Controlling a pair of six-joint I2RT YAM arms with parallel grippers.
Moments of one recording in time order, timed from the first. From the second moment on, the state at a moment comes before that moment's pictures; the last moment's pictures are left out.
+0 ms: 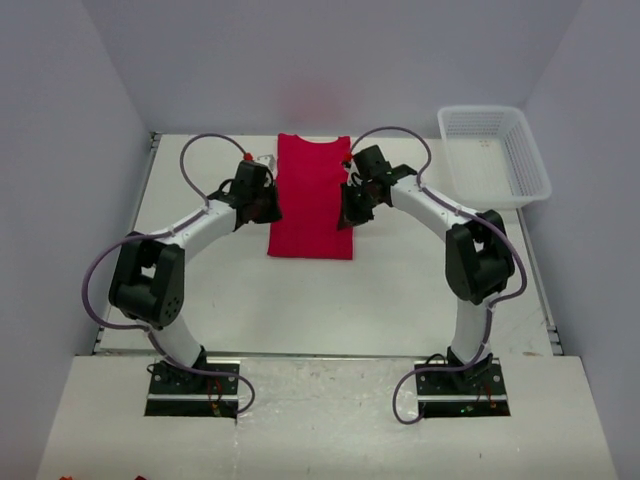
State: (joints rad) left arm -0.36 1.70 1.19 -0.28 0.02 -0.43; right arm 0.47 1.94 1.57 -0.67 -0.31 0.38
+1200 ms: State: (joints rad) left arm -0.17 2.18 1.42 -0.06 0.49 -0.46; right arm 0.48 2.10 1.50 -0.60 -0.44 0.47
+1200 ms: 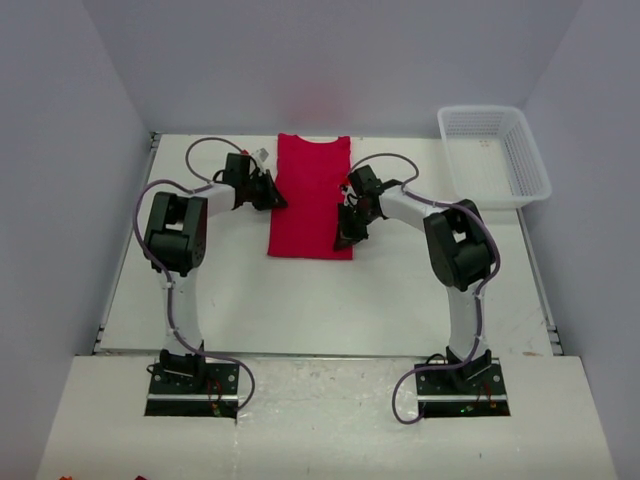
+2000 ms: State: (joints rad) left arm -0.16 1.96 1.09 0.02 0.44 -0.47; right arm 0.53 1.90 1.07 -0.27 -0.45 0.62
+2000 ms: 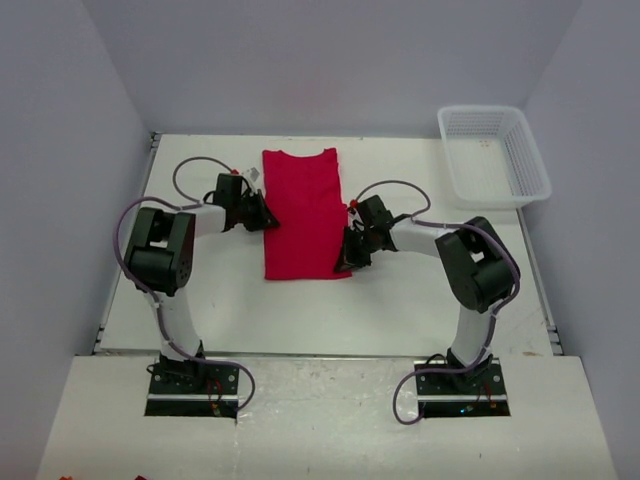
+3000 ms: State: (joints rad) left arm -0.39 1.45 0.60 -0.10 0.20 -0.57; right arm 0.77 1.48 0.52 -0.02 -0.40 0.82
